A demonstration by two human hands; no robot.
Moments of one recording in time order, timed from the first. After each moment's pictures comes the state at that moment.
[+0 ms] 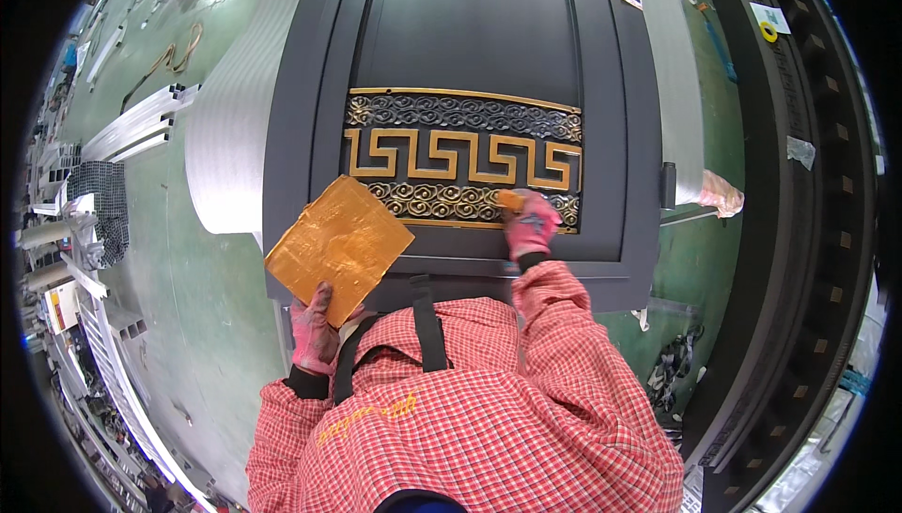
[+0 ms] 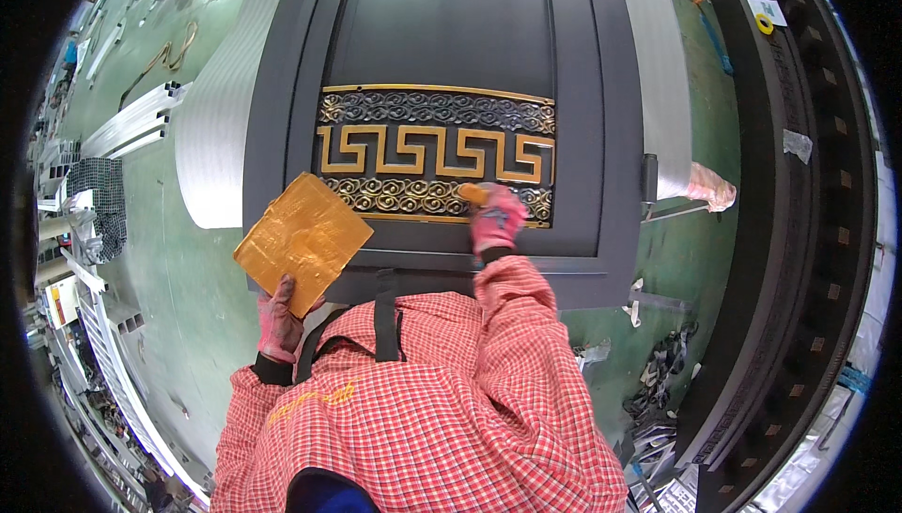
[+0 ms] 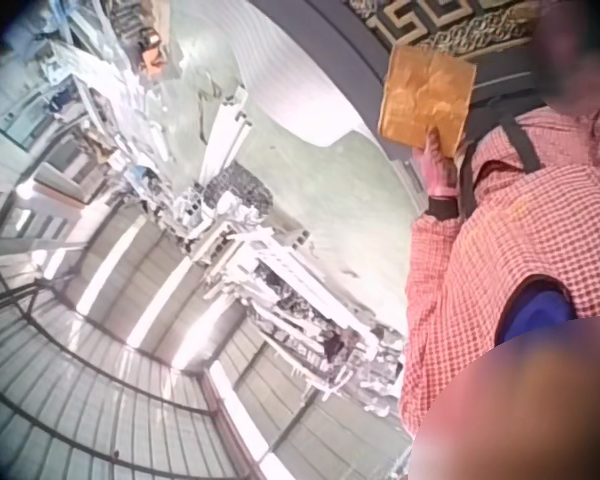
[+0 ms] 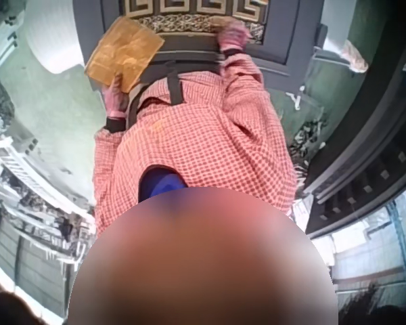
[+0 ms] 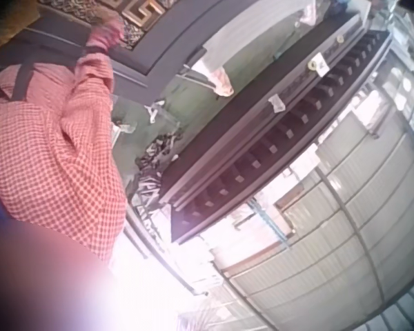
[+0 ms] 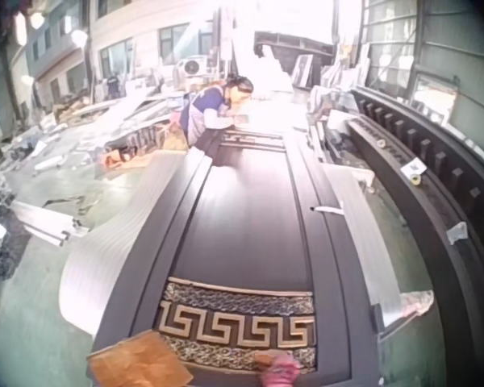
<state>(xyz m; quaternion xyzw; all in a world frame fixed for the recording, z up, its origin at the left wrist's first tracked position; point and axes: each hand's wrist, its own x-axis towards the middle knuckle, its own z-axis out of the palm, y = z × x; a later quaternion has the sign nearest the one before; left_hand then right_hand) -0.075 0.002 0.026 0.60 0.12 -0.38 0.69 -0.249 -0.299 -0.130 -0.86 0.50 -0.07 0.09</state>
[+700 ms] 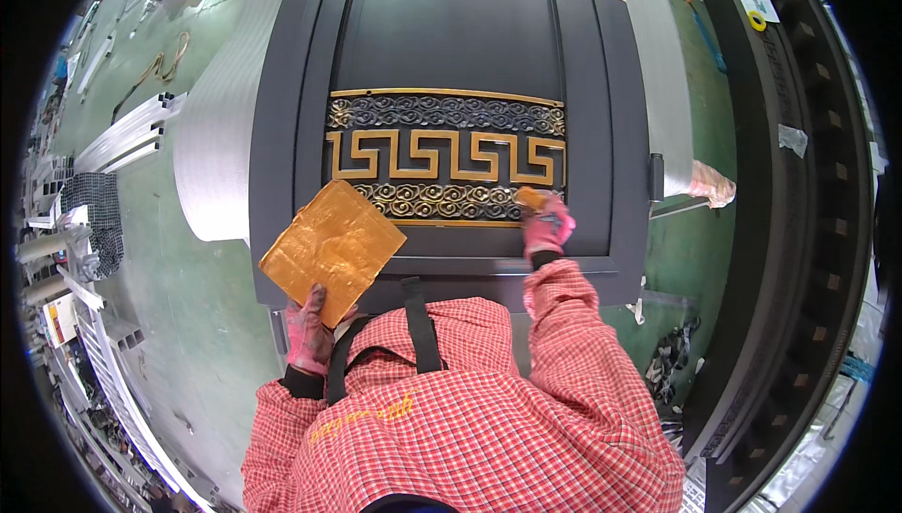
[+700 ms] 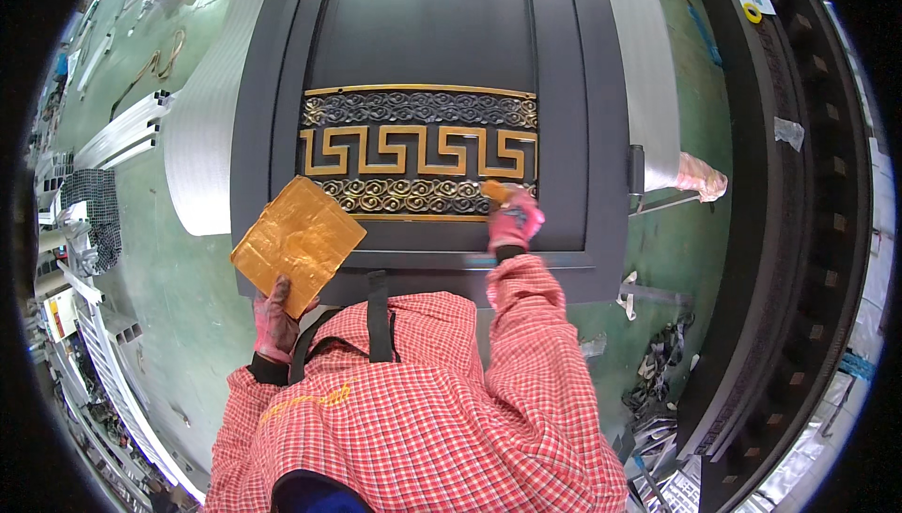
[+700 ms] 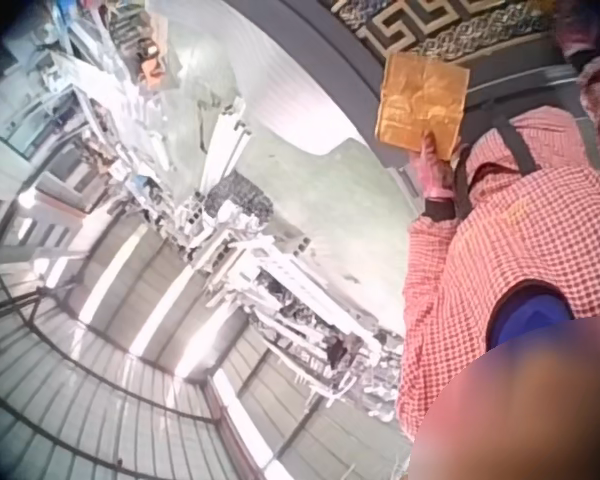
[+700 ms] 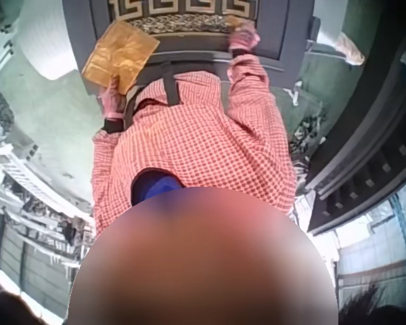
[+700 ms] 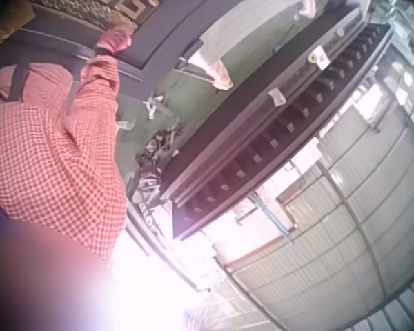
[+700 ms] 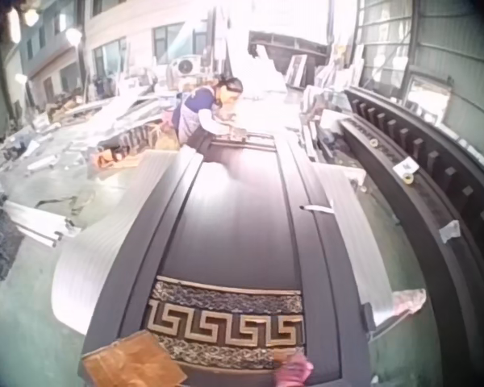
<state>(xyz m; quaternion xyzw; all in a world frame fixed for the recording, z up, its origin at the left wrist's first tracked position) -0.084 -0.010 0.032 0.62 0.14 -0.38 0.68 -0.291 -0.327 -0.150 -0.82 0.54 -0.17 0.08</state>
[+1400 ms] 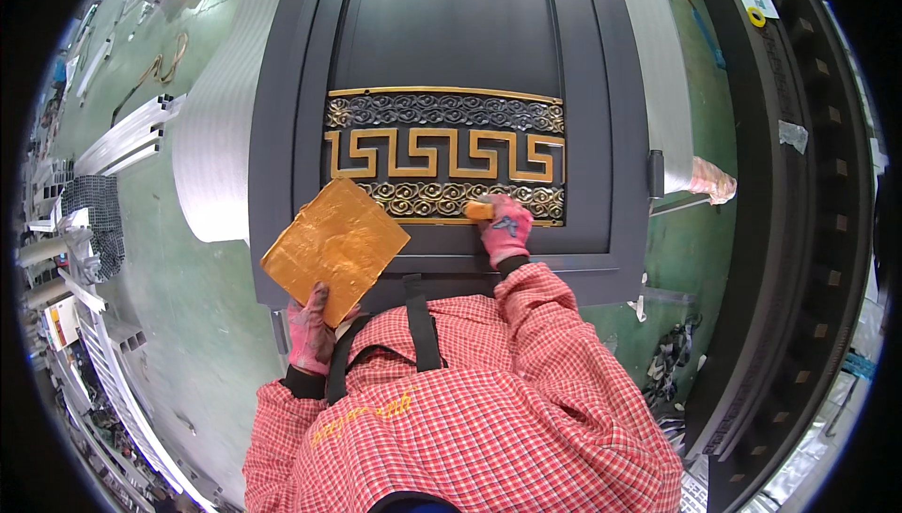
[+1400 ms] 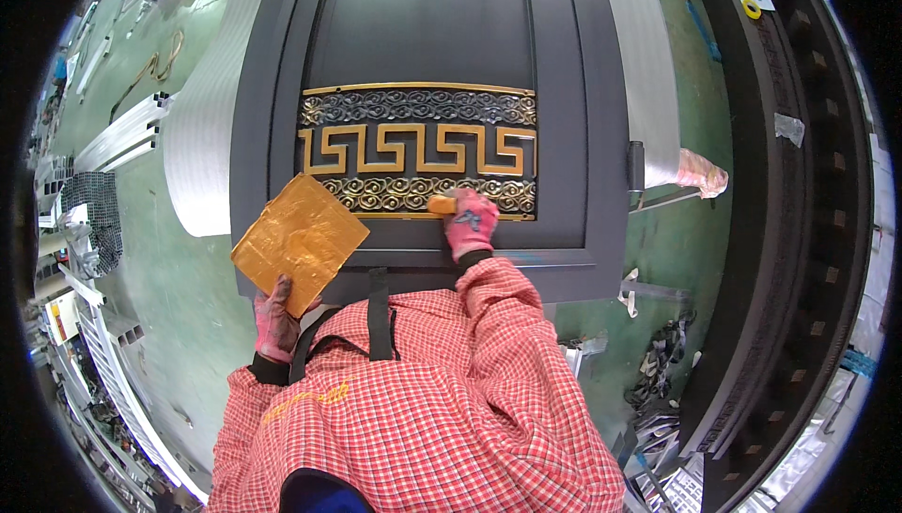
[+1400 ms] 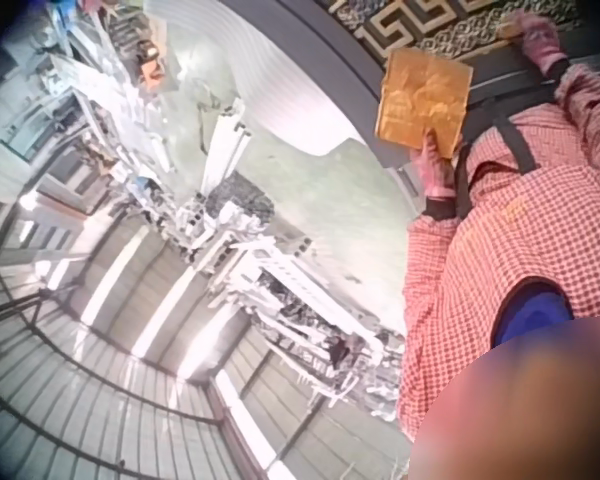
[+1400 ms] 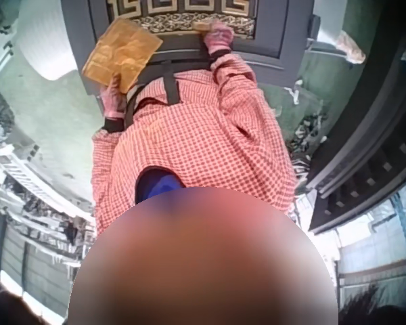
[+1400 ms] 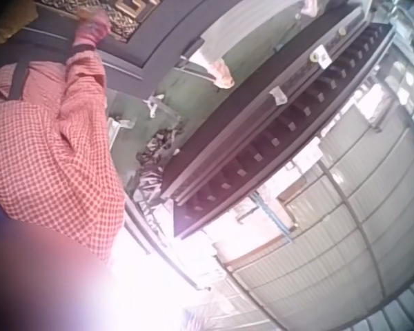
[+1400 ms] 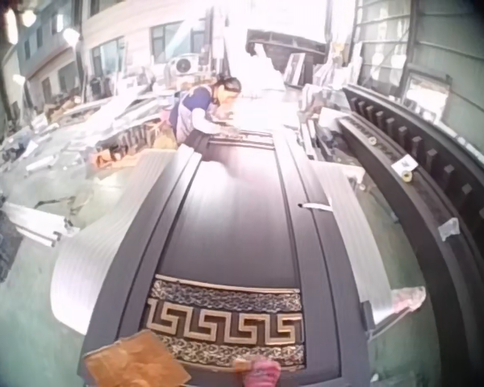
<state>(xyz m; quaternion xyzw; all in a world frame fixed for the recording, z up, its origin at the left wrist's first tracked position) -0.088 -0.016 0.033 0.61 0.12 -0.38 0.68 -0.253 -0.283 -0.120 -0.86 0.45 -0.09 0.21</state>
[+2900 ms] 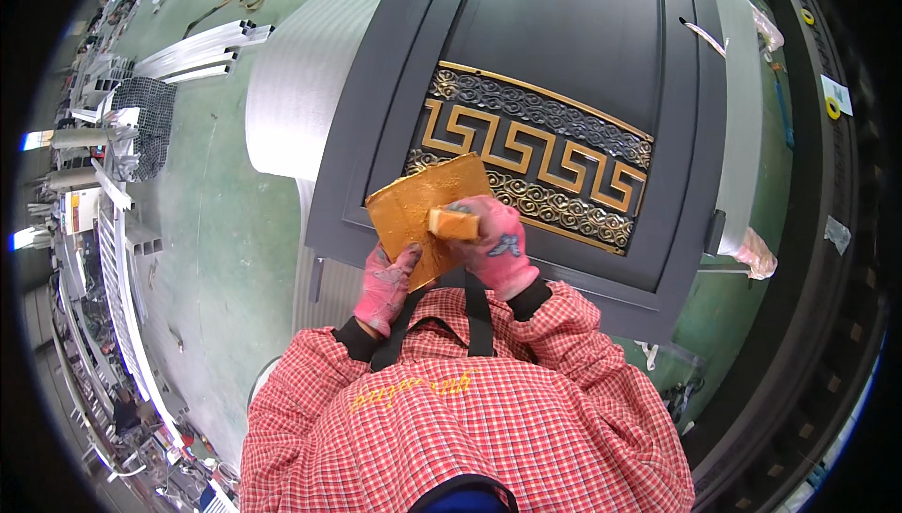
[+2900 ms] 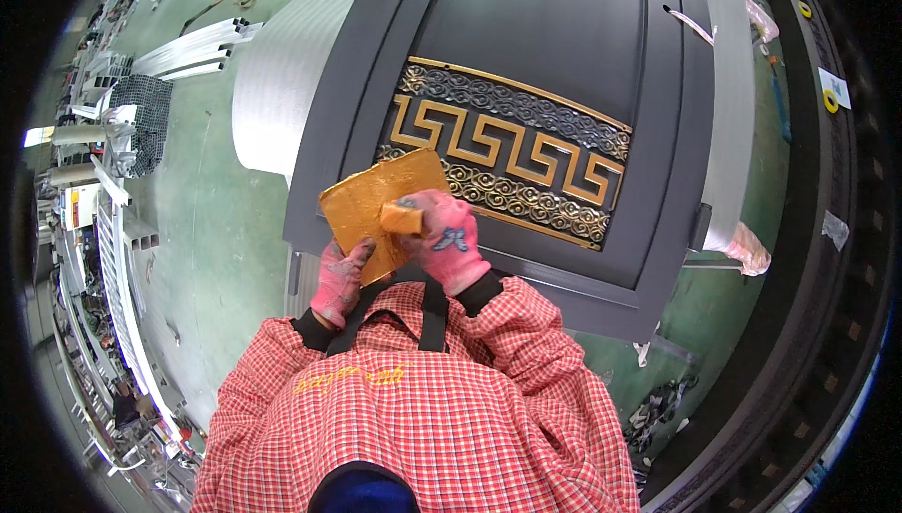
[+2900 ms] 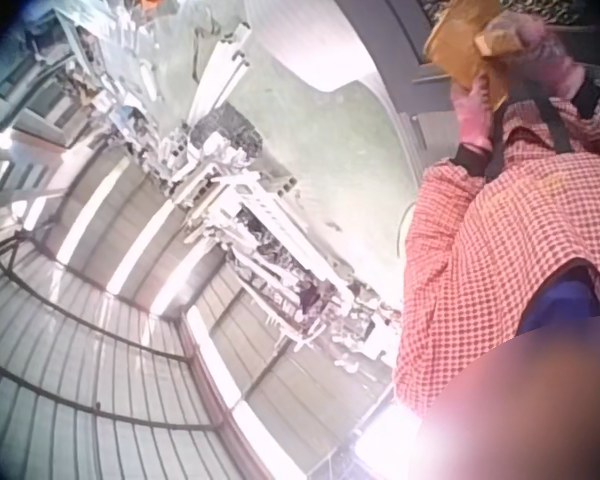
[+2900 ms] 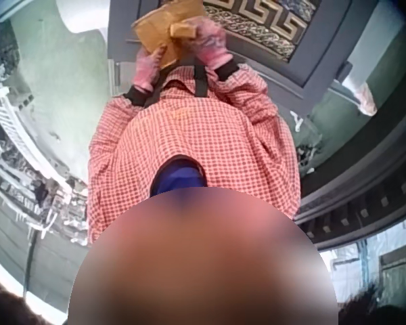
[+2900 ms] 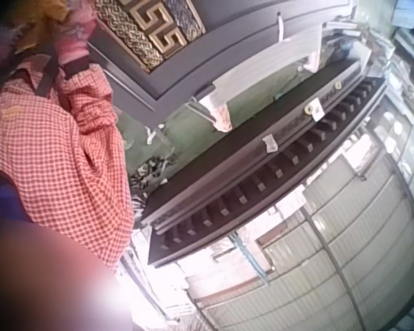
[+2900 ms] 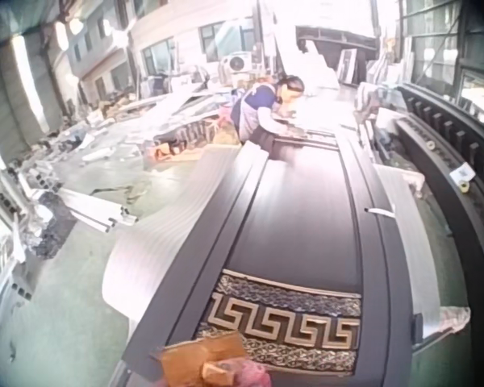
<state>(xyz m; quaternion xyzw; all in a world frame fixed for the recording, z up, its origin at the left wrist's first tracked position) -0.093 -0.018 0.013 0.62 0.08 -0.39 0.67 -0.150 -0.202 0.012 -0.83 0.13 -0.18 0.51</state>
